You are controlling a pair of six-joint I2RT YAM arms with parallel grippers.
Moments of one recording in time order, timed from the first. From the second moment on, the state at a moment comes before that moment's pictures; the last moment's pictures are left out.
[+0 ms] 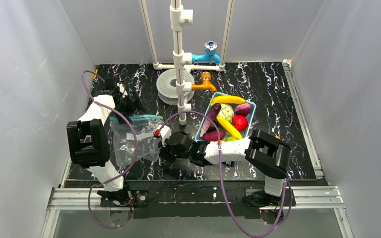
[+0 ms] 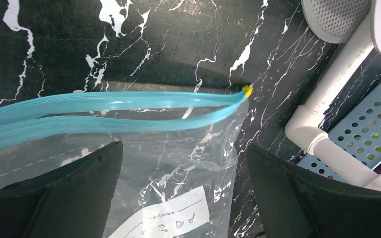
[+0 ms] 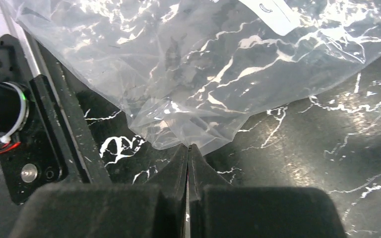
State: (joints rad) left arm 0.09 1.69 1.22 -0.70 0.29 -0.40; right arm 1.24 1.82 1.02 0.30 0.00 0.25
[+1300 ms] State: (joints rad) left arm -0.11 2.03 1.79 -1.35 -0.21 -1.11; right arm 1.25 1.81 0.94 0.34 -0.01 0.28
